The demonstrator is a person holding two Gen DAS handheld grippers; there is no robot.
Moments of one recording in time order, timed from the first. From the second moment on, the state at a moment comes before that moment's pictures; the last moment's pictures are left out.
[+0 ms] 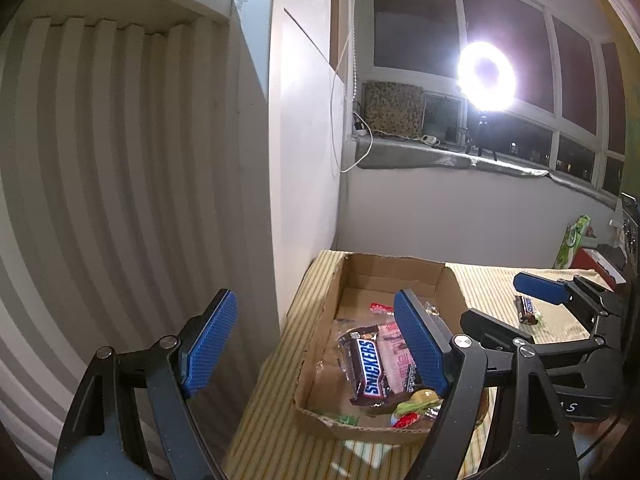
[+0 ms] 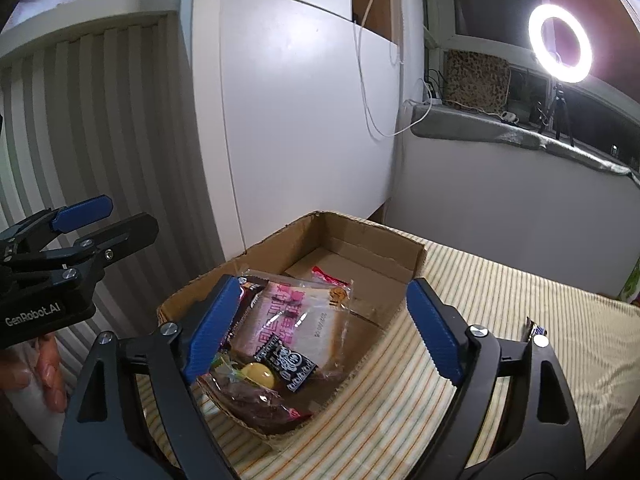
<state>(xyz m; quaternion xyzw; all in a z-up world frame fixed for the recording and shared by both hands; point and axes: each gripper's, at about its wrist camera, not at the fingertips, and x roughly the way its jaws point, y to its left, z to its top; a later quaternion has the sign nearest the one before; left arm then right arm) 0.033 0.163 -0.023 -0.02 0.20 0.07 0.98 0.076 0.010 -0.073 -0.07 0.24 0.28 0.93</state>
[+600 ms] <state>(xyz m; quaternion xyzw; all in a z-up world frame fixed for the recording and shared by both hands) 0.070 -0.017 -0.046 0.06 0.24 -0.06 0.97 0.045 -0.243 -0.105 0.06 0.27 0.09 0.96</state>
